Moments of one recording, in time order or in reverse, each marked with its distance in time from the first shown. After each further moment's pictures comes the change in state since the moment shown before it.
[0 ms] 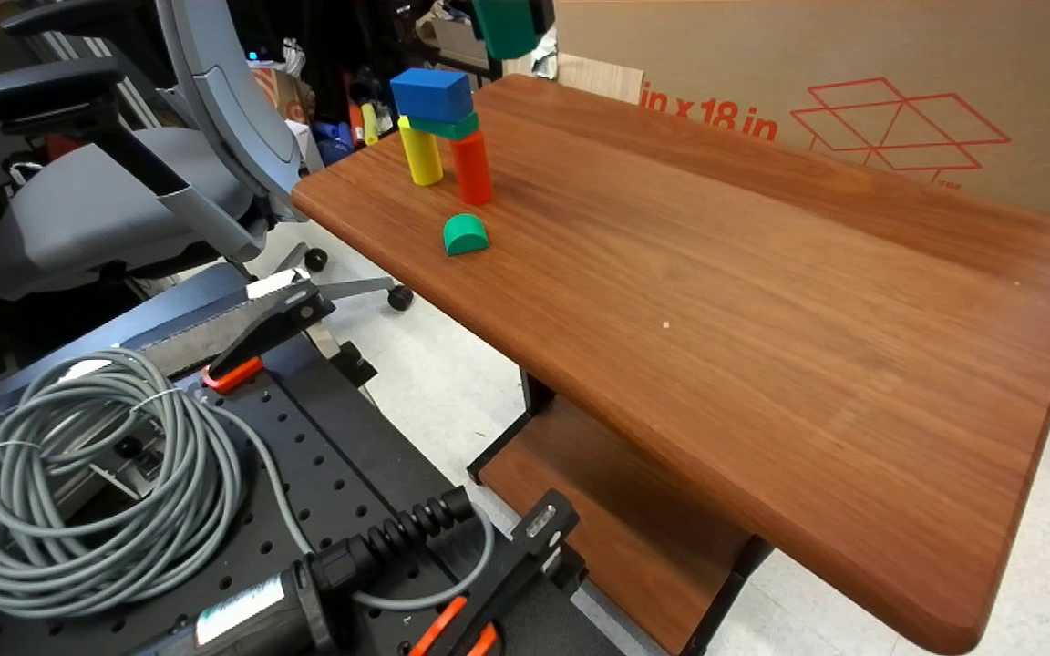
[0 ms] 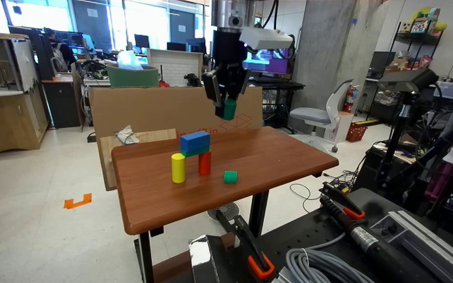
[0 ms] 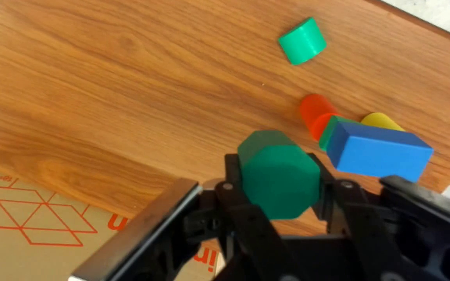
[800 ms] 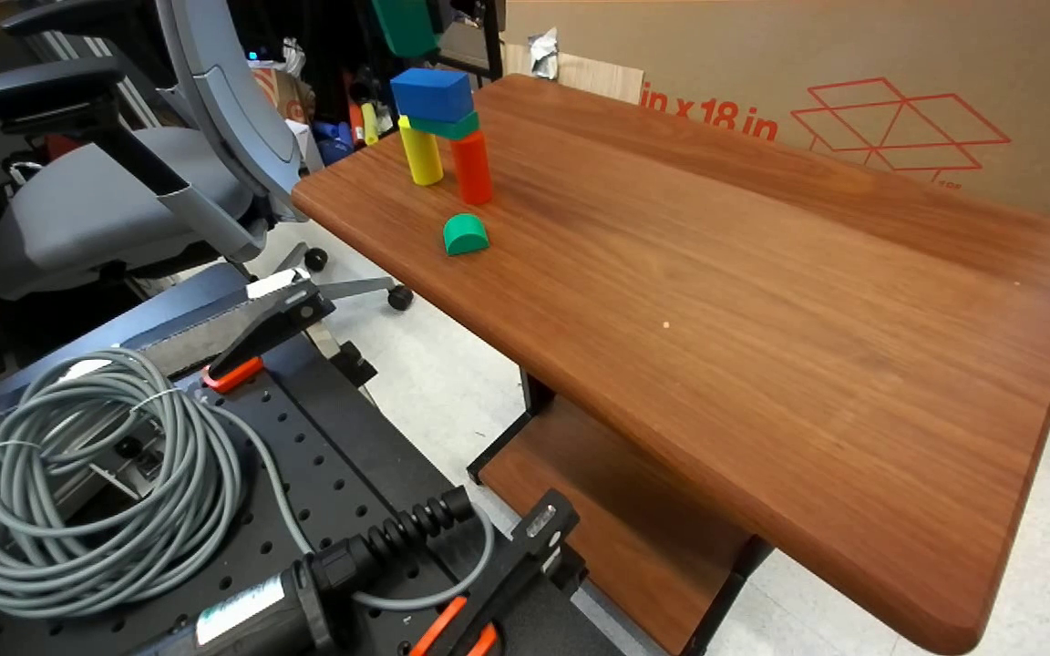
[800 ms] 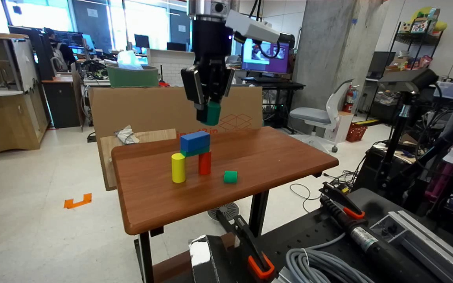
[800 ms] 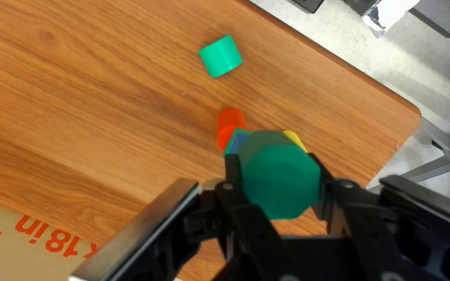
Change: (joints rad) arm 0.050 -0.033 0.057 -0.015 0.119 -0.089 -0.113
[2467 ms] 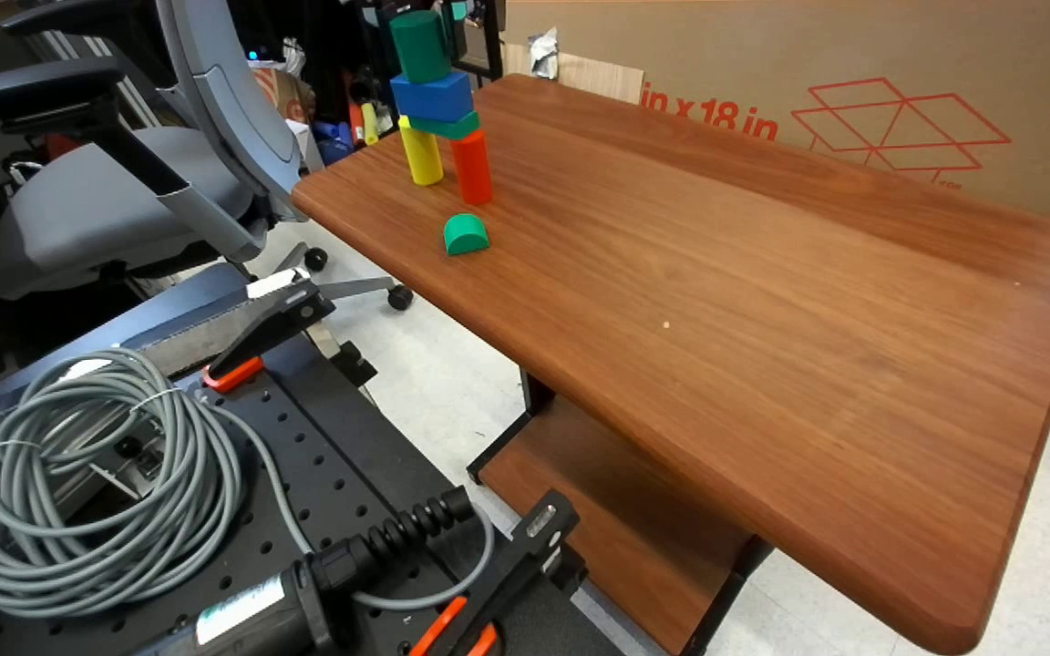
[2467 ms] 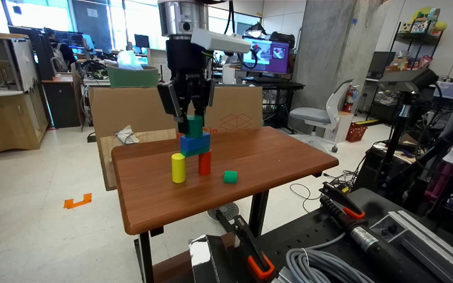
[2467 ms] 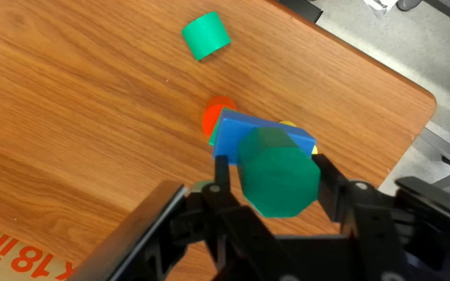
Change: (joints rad) arm 0.044 0.189 0.003 0.197 -0.075 -0.116 0.120
